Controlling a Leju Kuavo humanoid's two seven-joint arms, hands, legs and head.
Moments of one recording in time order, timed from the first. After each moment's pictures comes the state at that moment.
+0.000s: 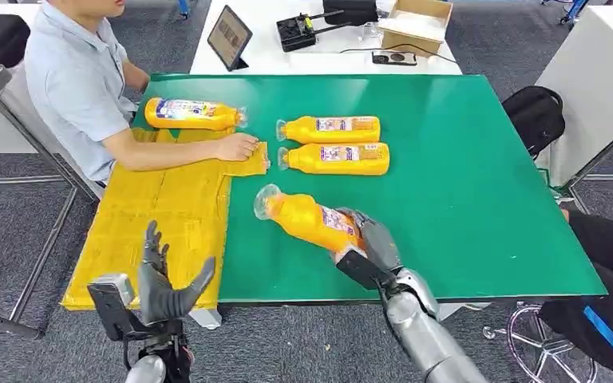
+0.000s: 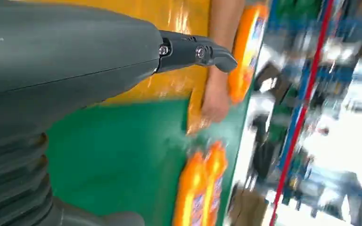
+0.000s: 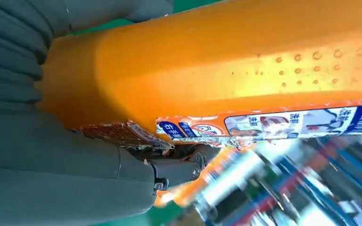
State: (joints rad) left arm 0.11 -0.25 -0.24 -1.52 0.03 0.26 -0.47; right arm -0.31 0.05 0.23 -0.94 0.43 -0.26 -0.49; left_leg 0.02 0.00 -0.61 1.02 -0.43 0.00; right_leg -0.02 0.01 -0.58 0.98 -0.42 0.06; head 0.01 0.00
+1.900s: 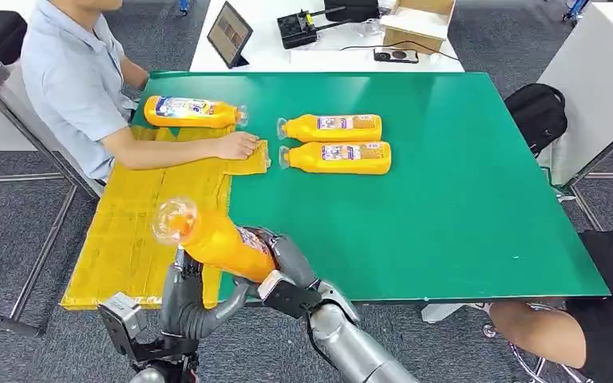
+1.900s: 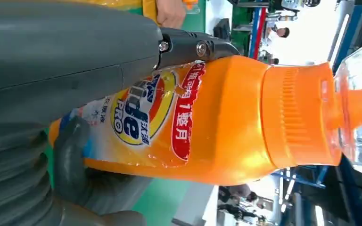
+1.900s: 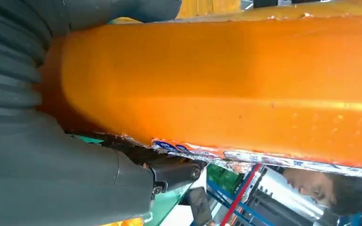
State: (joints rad) left arm 0.14 -0.15 -0.41 -1.64 0.01 0.06 -0.53; right arm -0.37 0.29 0.48 -0.78 0.28 -0.19 -0.65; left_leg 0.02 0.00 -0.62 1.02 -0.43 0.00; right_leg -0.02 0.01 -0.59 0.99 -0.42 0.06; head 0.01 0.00
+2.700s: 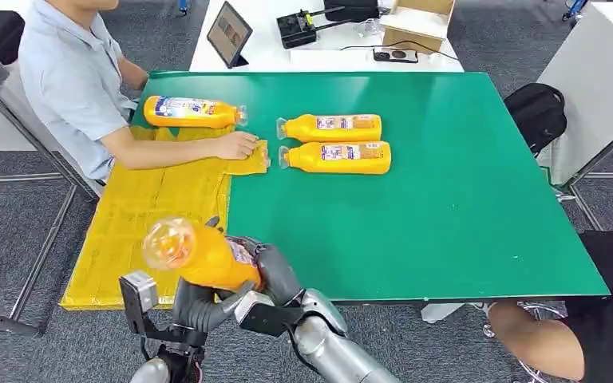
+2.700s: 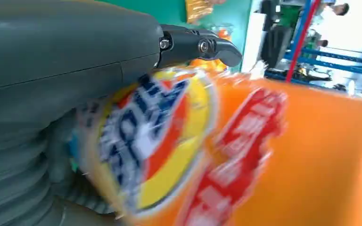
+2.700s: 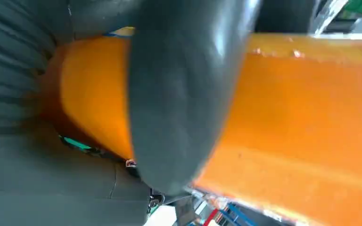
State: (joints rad) left arm 0.09 -0.15 -0.41 -1.55 0.19 0.00 -0.42; right arm -0.36 0.32 0.61 -0.75 0.33 -0.26 -0.66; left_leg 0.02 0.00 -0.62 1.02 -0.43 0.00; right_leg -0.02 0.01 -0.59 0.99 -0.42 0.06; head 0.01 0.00
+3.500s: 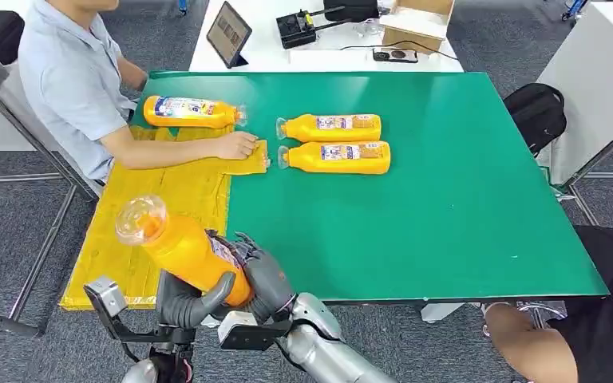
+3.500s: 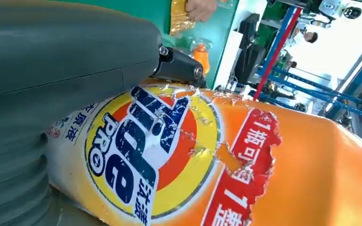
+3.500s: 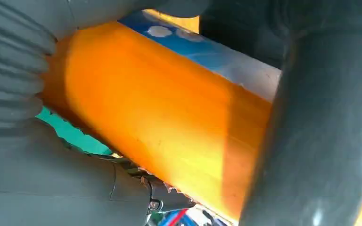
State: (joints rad) left arm 0.11 -0.17 -0.36 -1.60 0.30 0.01 -0.47; right arm -0.38 0.33 0.70 -0.68 0.39 -0.43 -0.66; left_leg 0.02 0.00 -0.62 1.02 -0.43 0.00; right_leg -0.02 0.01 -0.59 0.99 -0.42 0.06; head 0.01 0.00
